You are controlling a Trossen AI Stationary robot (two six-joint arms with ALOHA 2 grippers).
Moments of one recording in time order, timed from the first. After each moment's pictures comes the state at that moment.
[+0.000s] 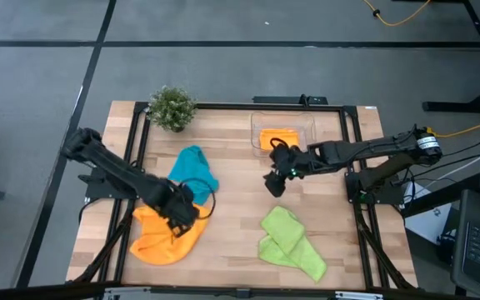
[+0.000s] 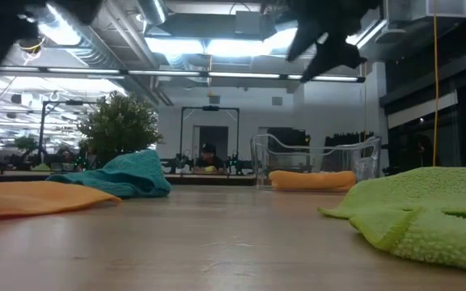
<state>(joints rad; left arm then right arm) -0.47 1.48 1.23 -1.26 0.01 -1.17 0.11 1.42 1.17 -0.62 0.20 0.69</state>
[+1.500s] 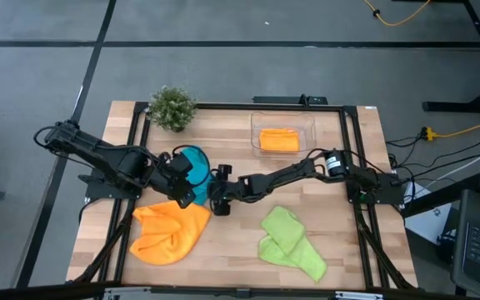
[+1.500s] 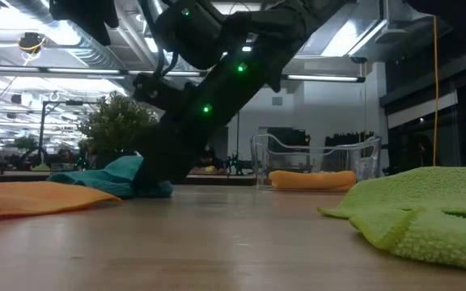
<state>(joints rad) -0.37 1.25 1.23 -1.13 -0.41 -0.98 0.13 2.31 1.60 -0.05 0.37 -0.09</state>
